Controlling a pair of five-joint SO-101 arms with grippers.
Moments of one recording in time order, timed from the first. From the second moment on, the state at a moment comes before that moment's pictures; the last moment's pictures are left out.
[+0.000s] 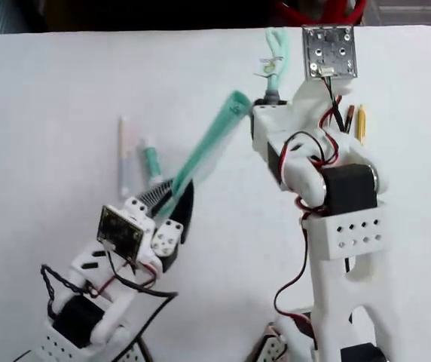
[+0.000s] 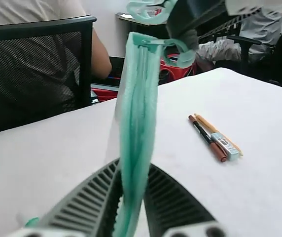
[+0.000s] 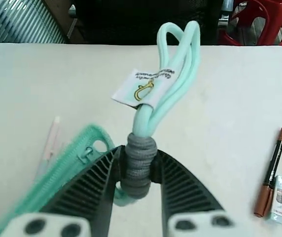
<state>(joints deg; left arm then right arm) 29.2 -103.5 84.9 37.1 0.7 -14.9 -30.9 4.7 70.3 -4.0</state>
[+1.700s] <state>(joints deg) 20.7 -103.7 97.1 25.7 -4.1 -38.1 -40.6 -7.1 69.5 5.1</state>
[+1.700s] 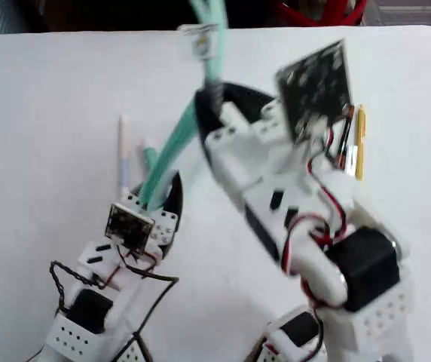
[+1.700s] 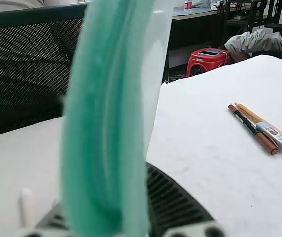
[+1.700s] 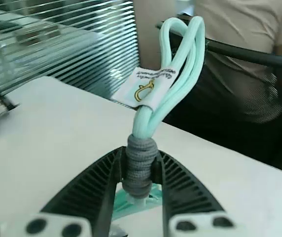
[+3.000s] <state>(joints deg) 24.8 -103.5 85.0 41.1 -0.9 -19.5 -35.5 23.2 50.5 5.4</state>
